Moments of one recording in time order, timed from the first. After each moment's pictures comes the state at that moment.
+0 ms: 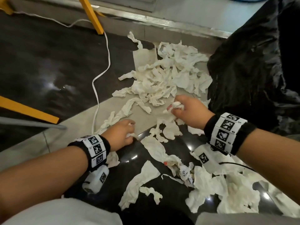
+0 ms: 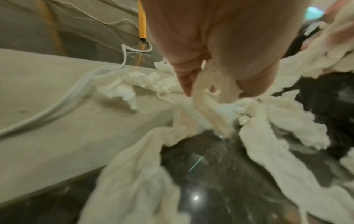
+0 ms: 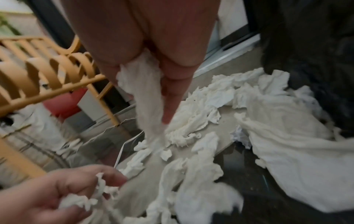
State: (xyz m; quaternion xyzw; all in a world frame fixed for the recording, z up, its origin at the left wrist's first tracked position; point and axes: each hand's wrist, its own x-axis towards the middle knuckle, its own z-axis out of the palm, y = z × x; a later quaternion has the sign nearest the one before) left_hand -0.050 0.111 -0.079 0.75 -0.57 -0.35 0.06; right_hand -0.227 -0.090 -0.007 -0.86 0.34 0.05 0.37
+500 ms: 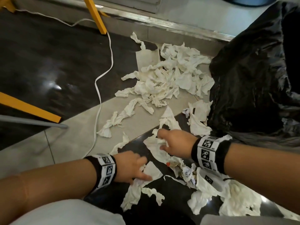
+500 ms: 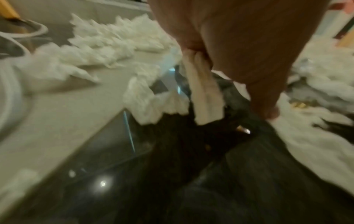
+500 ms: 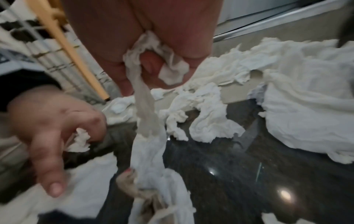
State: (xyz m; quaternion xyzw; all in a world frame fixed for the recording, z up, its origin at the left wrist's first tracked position) left_hand -0.099 0.144 -0.090 0.43 -0.83 -0.30 -0.20; right_hand -0.236 -0.023 -0.039 -0.91 0.17 0.24 0.29
